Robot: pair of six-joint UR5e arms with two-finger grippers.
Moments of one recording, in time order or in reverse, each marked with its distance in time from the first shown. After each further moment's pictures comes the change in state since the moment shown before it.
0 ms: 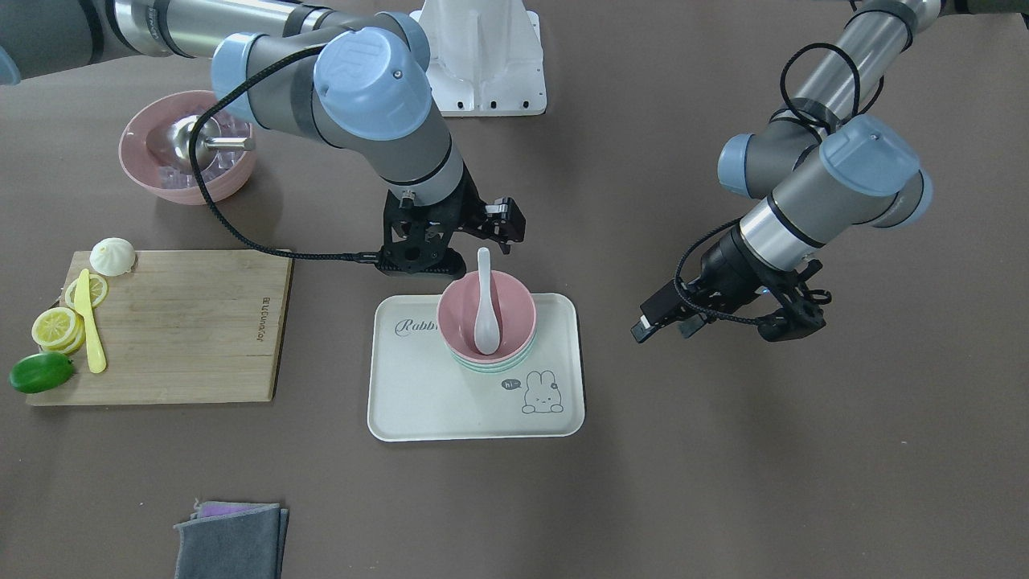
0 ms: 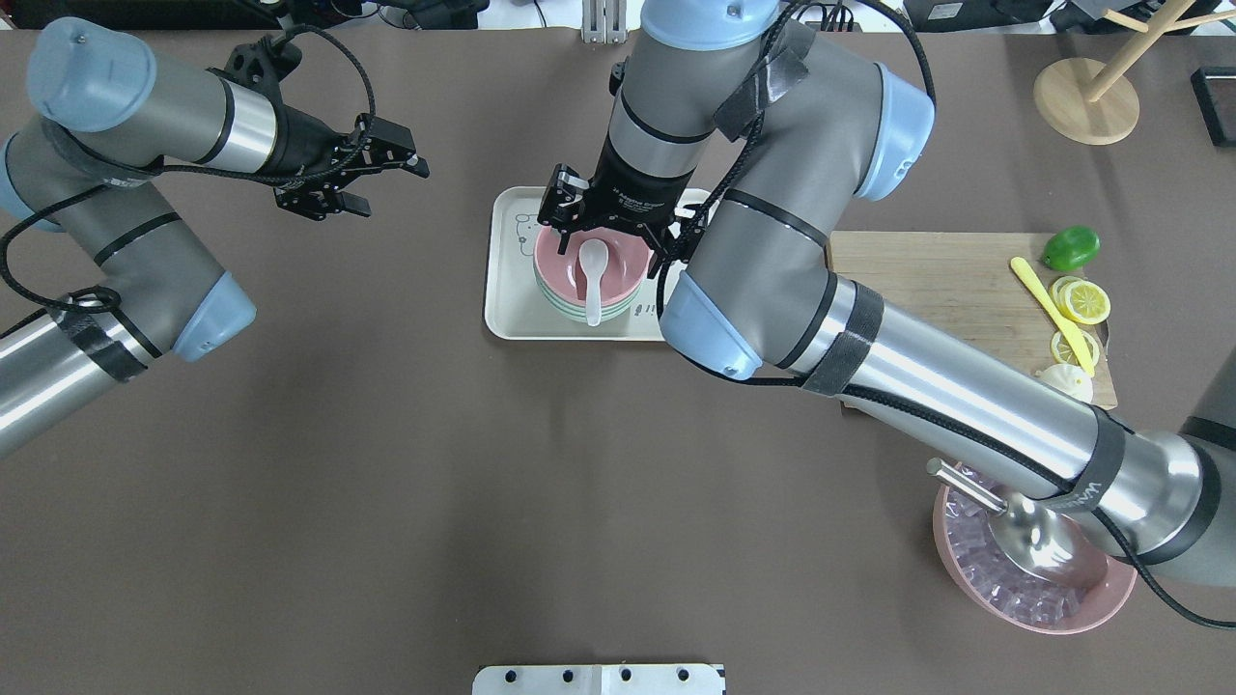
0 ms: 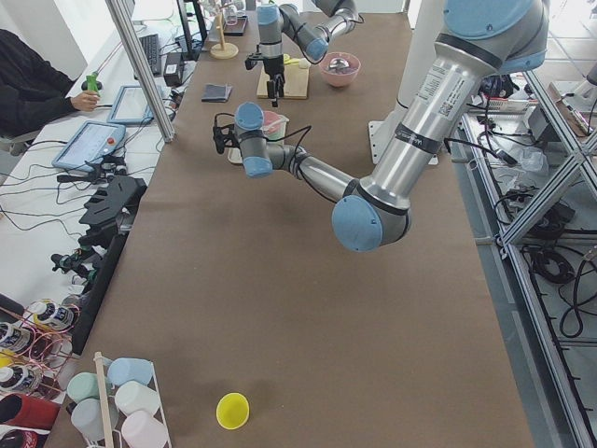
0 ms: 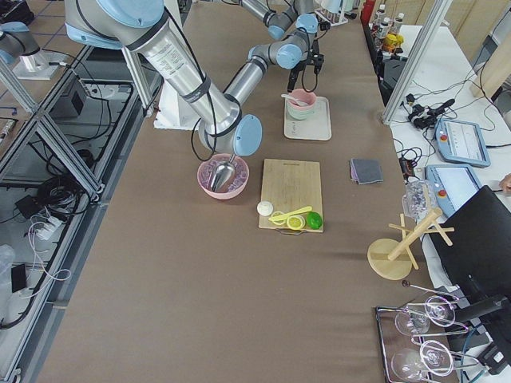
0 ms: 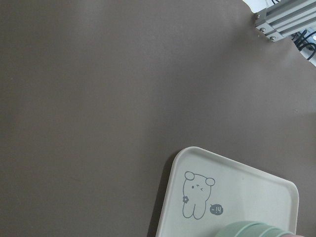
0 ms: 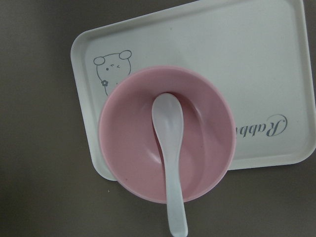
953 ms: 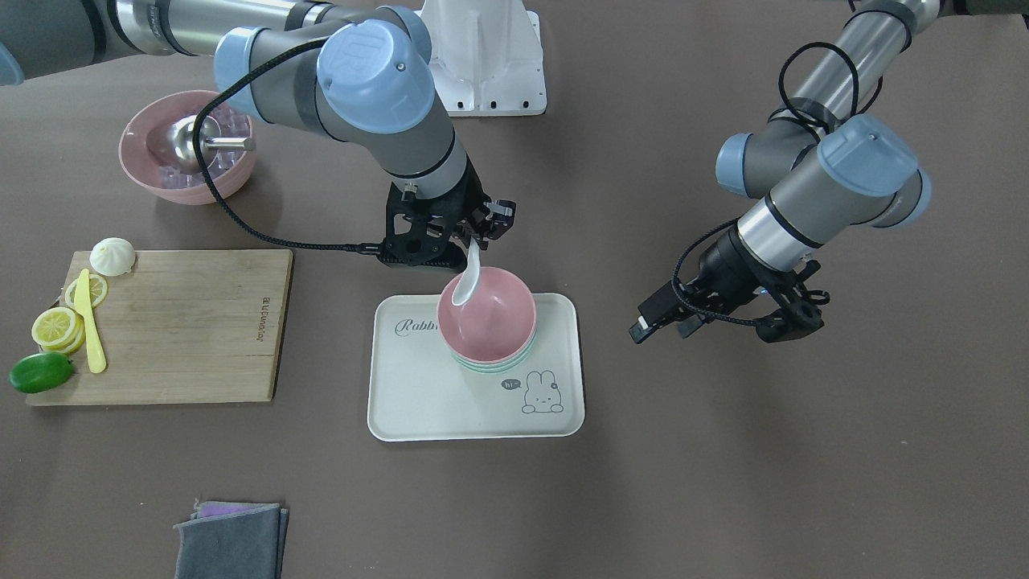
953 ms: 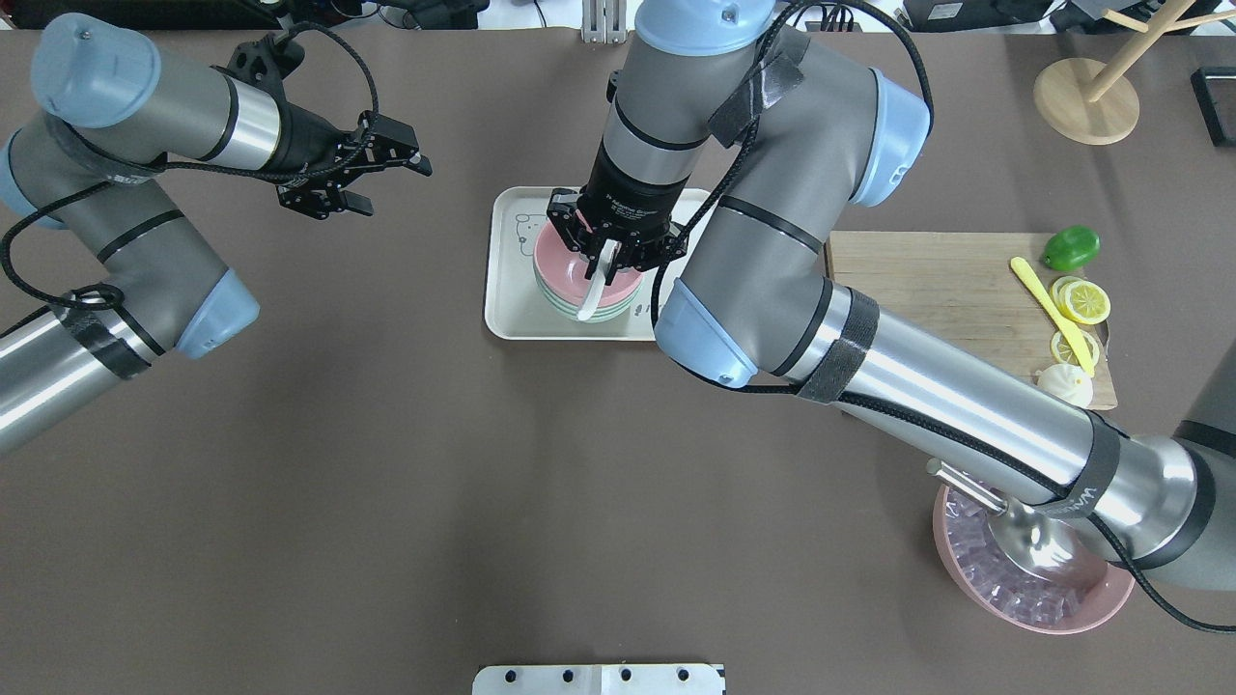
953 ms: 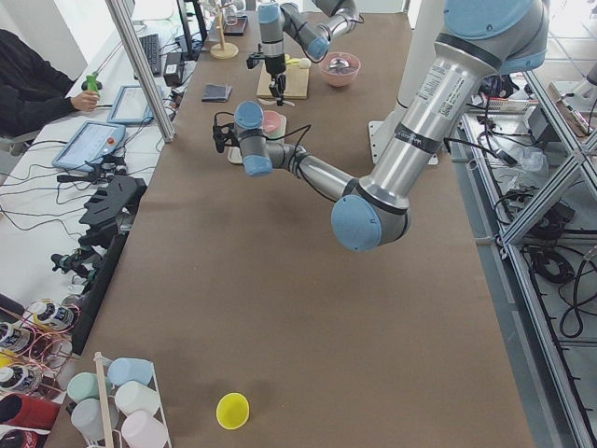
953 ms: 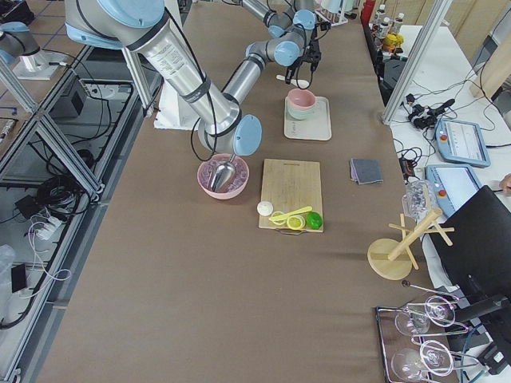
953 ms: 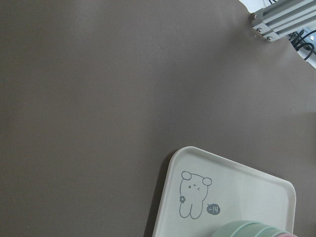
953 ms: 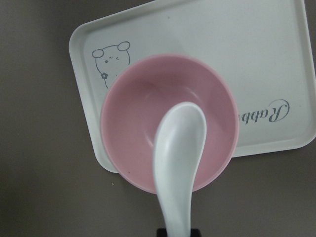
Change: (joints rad) left arm 0.001 -0.016 0.000 0.026 -0.003 -0.027; right arm -0.024 0.018 -0.015 -0.005 0.002 0.030
